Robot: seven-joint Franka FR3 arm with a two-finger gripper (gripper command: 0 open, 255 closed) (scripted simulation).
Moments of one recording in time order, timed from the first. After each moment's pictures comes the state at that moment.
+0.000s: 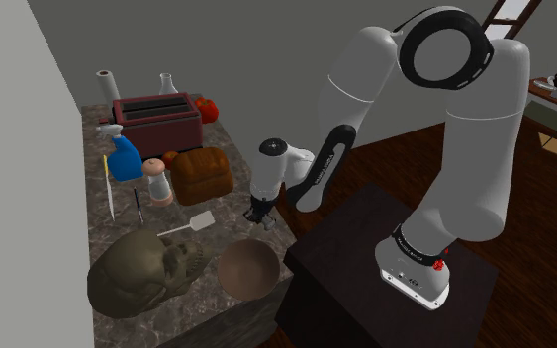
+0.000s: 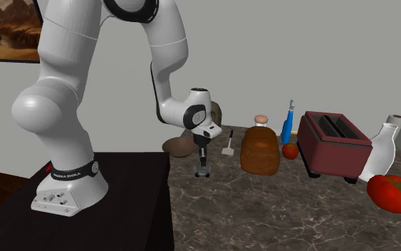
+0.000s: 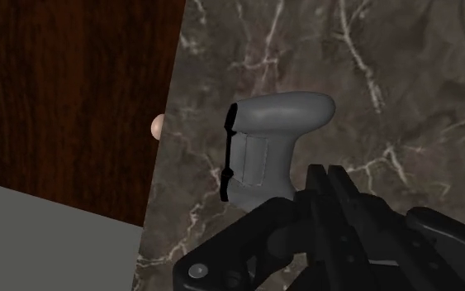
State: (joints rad) arm 0.30 0.47 0.14 -2.47 -0.50 2.95 0.90
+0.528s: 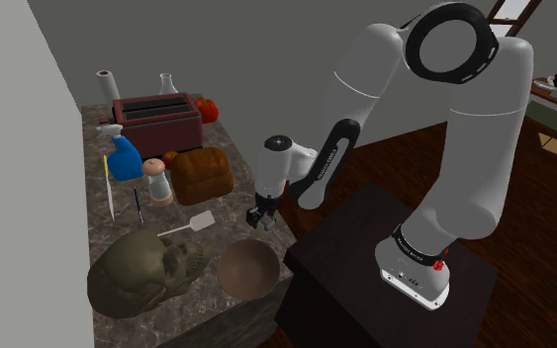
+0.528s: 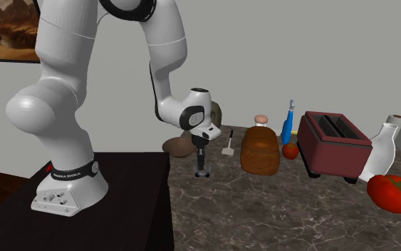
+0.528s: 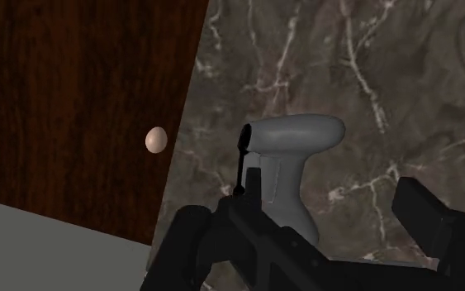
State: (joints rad) arm 0.18 0.45 0.24 -2.51 -0.45 2.94 0.81
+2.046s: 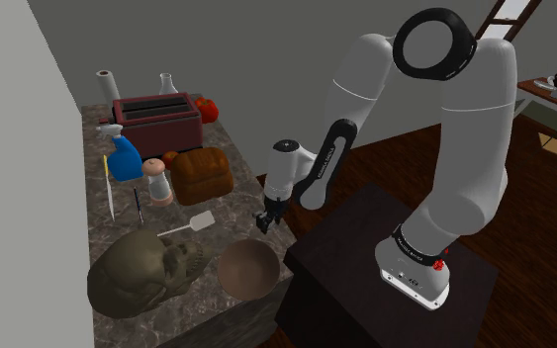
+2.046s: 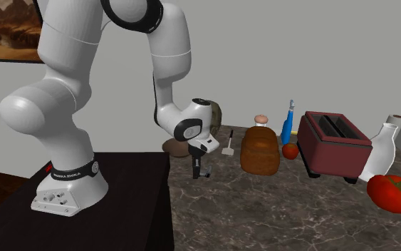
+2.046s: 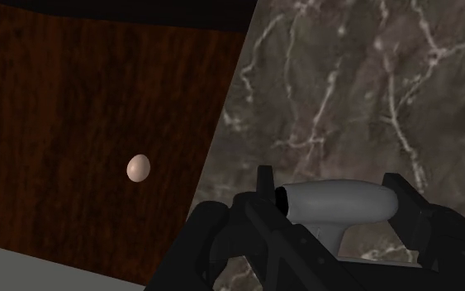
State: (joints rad) arm 0.01 0.53 0.32 -2.54 -0.39 2.98 0.63
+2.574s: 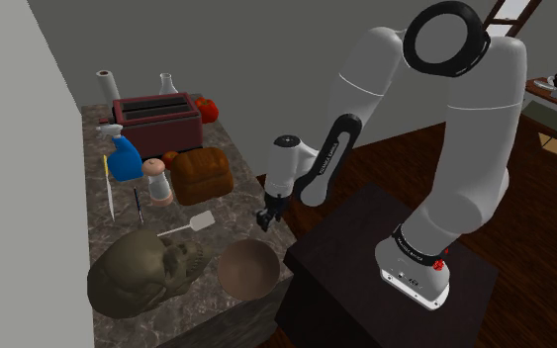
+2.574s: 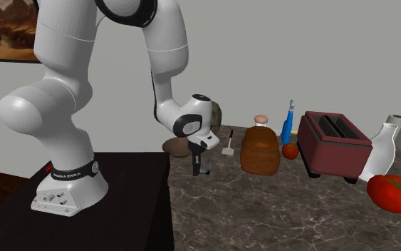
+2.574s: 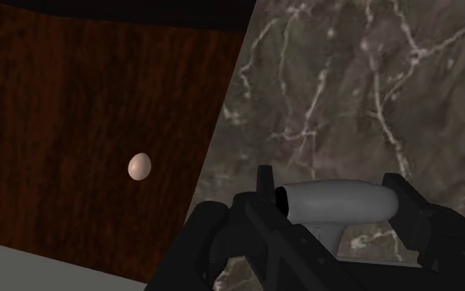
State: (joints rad) arm -0.03 0.48 0.38 -2.56 -0.36 2.95 0.62
